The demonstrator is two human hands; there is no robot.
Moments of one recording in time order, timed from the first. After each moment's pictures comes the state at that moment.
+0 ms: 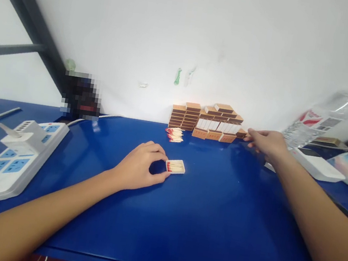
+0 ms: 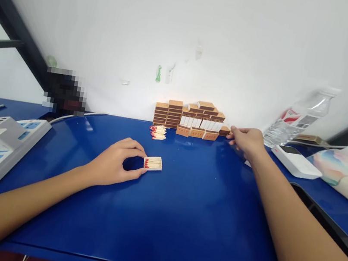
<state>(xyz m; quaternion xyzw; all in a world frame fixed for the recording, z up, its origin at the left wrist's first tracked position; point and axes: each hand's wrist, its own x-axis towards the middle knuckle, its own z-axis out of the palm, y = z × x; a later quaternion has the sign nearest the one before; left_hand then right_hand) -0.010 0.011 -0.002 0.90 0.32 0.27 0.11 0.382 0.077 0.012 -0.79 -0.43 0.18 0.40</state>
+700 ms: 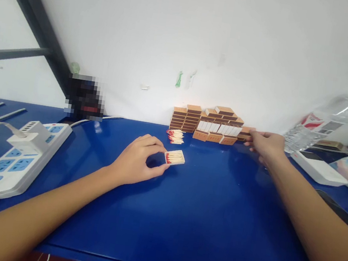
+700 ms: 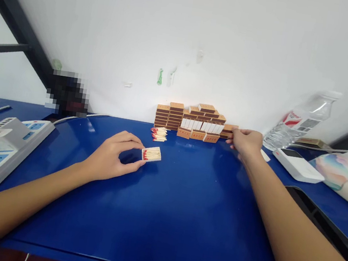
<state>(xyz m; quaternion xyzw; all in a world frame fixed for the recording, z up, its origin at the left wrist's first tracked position) -0.016 0.017 0.003 0.89 0.29 0.35 0.03 0.360 0.070 0.022 -0.74 -0.35 0.20 0.53</state>
